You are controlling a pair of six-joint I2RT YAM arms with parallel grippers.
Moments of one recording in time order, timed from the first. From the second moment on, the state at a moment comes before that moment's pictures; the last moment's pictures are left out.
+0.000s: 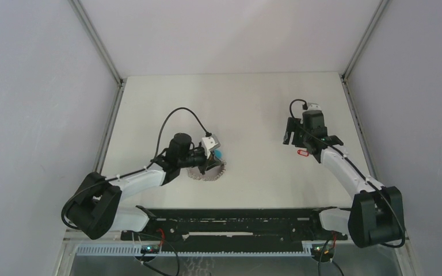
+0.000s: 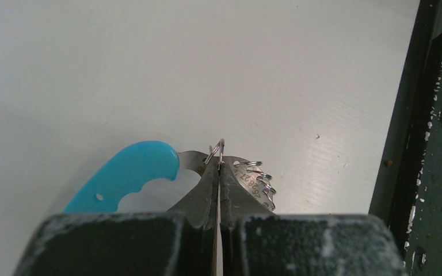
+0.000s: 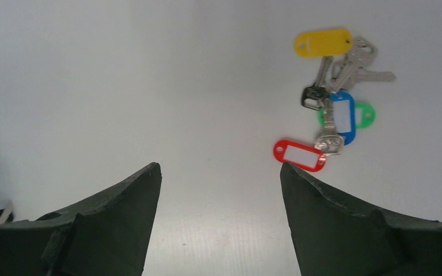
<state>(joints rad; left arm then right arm) -0.59 1.31 0.52 0.29 0.57 0.16 0.18 1.20 0.77 -0.33 0.05 0.30</state>
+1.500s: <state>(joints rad) -0.59 1.34 0.56 0.17 0.53 0.16 0.04 1.56 0.86 -0.44 0.23 0.32</state>
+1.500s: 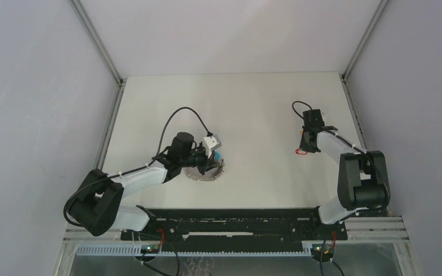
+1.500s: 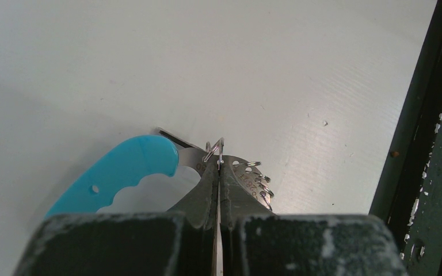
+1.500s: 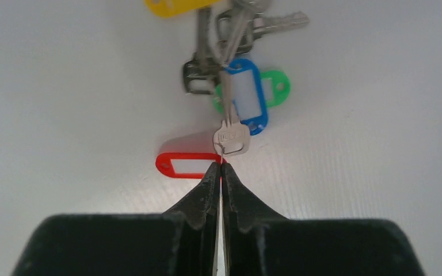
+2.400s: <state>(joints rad) -0.59 1.31 0.56 0.17 0.53 0.16 0.66 1.36 1.03 -0.92 0.23 0.28</state>
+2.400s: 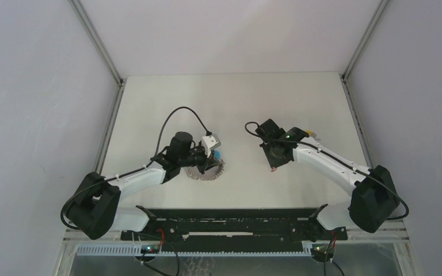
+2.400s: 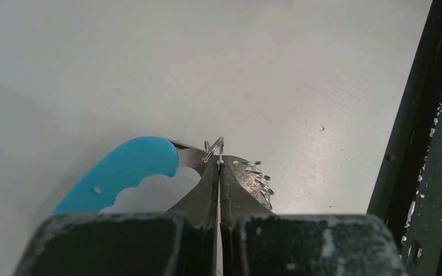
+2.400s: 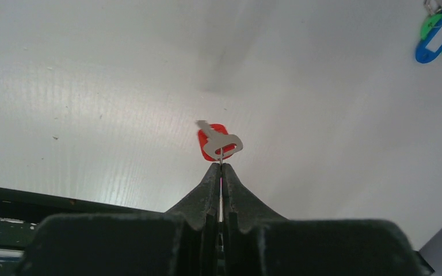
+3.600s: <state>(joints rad) -0.59 1.31 0.56 0.17 0.54 0.16 0.69 1.87 1.31 -0.81 0.18 0.12</state>
